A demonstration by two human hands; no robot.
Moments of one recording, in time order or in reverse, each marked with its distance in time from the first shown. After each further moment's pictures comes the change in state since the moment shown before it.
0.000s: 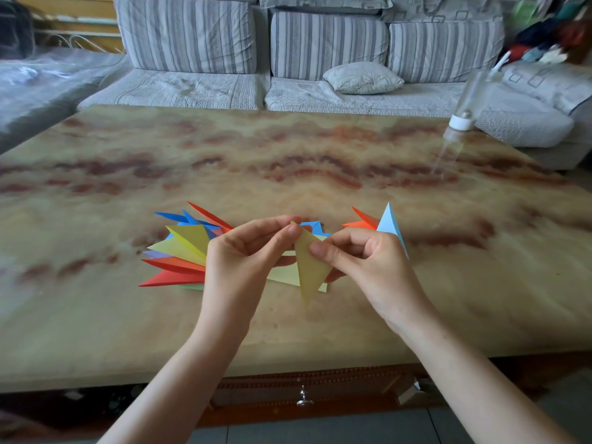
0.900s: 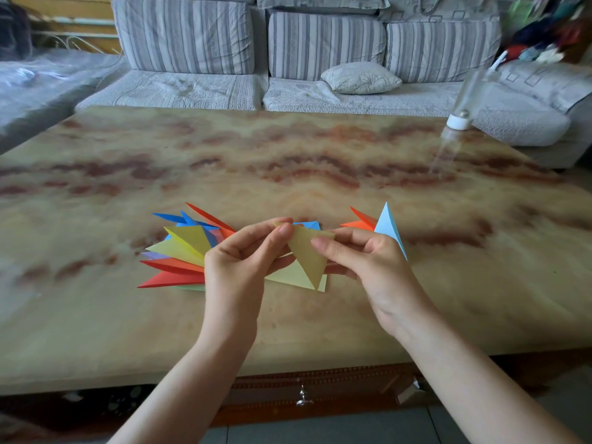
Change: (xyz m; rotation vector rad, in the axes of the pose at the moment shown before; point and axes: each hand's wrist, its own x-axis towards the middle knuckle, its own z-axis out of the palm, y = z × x) left_hand -0.006 -0.003 0.004 -0.108 0.094 -0.059; right_hand -0.002 -0.001 0.001 0.156 0.025 0.120
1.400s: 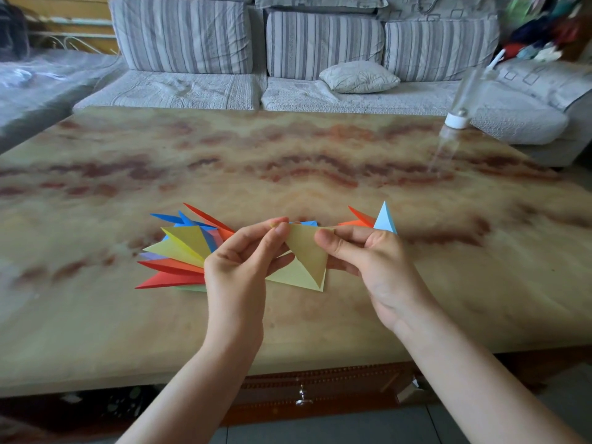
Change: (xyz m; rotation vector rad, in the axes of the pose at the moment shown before) left_hand -0.004 -0.004 0.006 -0.080 0.065 0.012; right_hand 0.003 -0.003 -0.001 0.037 0.036 0.053
